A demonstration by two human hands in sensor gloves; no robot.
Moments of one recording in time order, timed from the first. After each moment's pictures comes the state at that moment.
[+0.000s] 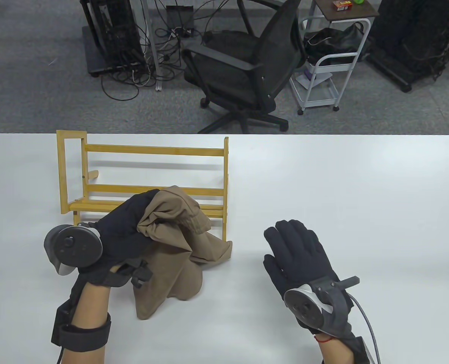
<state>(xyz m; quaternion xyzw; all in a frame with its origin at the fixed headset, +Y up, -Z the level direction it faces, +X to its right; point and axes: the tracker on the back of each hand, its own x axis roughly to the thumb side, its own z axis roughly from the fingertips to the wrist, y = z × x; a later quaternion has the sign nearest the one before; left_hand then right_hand) -0.247 -0.569 -0.266 0.21 -0.27 0.38 0.86 0.134 -0.617 -0.197 0.14 -0.33 0.93 0.08</state>
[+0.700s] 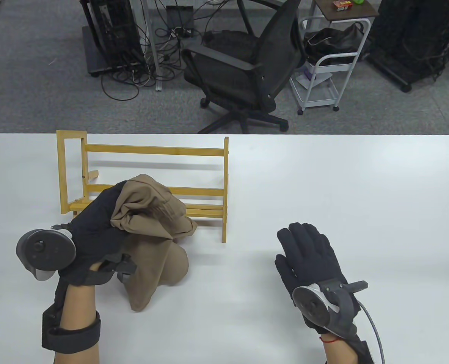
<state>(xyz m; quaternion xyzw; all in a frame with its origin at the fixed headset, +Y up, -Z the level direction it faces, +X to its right) -0.281 -0.560 -0.259 0.26 -0.22 0.39 0.86 0.152 -0.635 -0.201 0.10 -0.31 0.94 0.06</state>
